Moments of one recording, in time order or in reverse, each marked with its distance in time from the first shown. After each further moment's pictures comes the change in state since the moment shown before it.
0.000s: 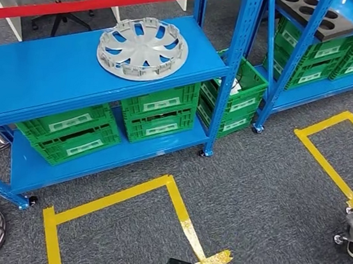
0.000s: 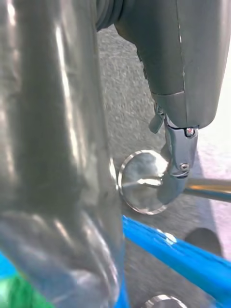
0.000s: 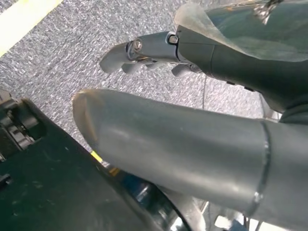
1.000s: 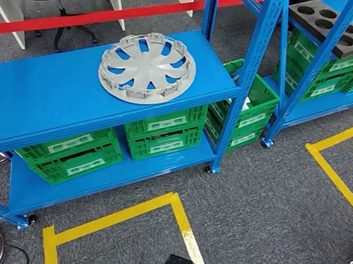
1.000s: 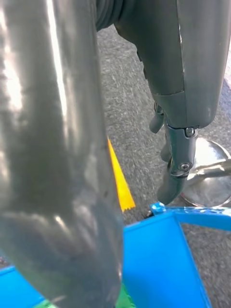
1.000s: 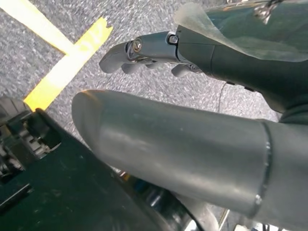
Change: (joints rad) left arm 0.170 -0.083 0.062 0.017 0.062 -0.164 -0.088; right arm 0.004 0.003 0.009 0.000 -0.027 -0.060 -0.026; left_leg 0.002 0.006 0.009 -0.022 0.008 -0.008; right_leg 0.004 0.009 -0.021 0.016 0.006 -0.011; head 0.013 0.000
